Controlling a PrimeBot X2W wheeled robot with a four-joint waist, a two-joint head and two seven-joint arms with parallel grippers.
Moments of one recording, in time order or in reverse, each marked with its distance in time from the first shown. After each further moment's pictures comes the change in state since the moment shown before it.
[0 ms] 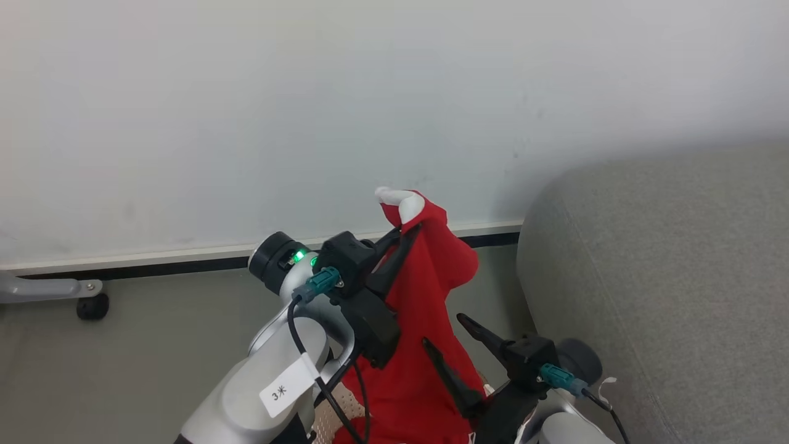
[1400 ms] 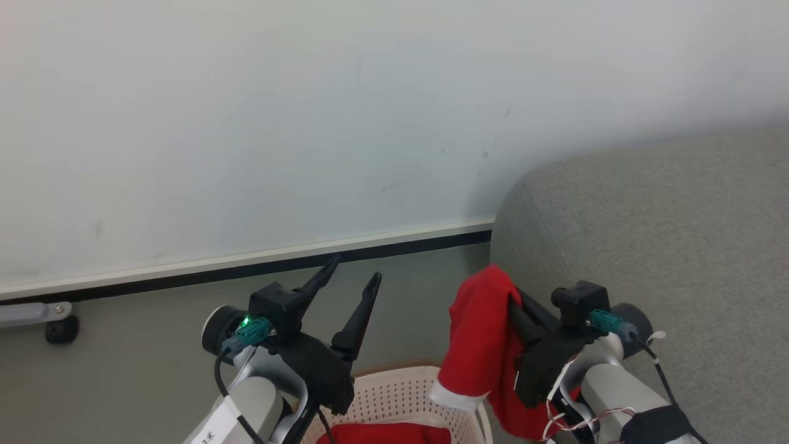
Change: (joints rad) left arm 0.194 0.093 0.061 -0.130 -0.169 0.055 0.021; right arm -0.141 -0.062 0.013 0.159 0.160 -0.018 0.000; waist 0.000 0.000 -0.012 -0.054
